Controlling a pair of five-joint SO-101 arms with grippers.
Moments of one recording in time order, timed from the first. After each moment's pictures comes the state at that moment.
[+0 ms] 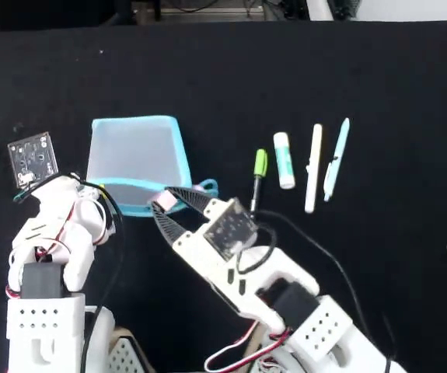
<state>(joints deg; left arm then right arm) -7.1 -75.1 62.9 55.7 15.2 -43.1 -76.4 80.3 20.8 8.2</state>
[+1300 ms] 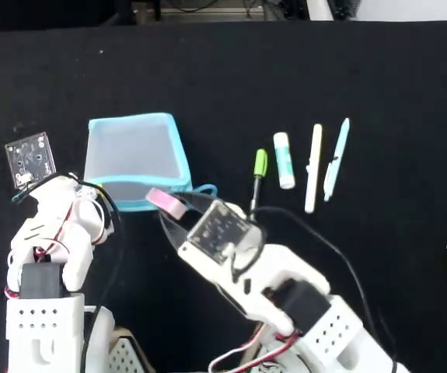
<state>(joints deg) -7.5 -75.1 62.9 55.7 15.1 -42.9 -75.4 70.5 35.8 16.2</state>
